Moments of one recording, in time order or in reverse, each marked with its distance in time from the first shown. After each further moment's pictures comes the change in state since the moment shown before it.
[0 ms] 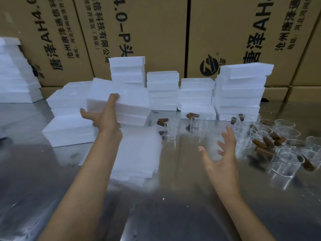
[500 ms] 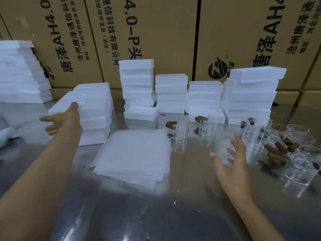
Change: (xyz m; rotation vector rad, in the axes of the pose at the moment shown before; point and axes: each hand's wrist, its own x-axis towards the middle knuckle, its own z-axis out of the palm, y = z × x) left_hand 0.147 0.053 -0.079 0.616 0.499 -0.029; right_hand 0.004 0.014 0.007 -0.046 0.013 0.110
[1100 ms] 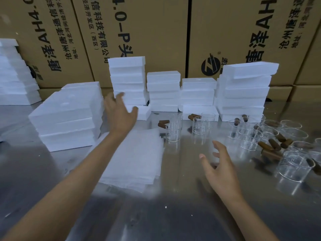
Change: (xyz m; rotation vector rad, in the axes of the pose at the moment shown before) left_hand -0.136 -0.041 0.079 0.321 -0.378 1.115; right_hand 0.000 -0.003 0.004 -0.110 -0.180 0.138
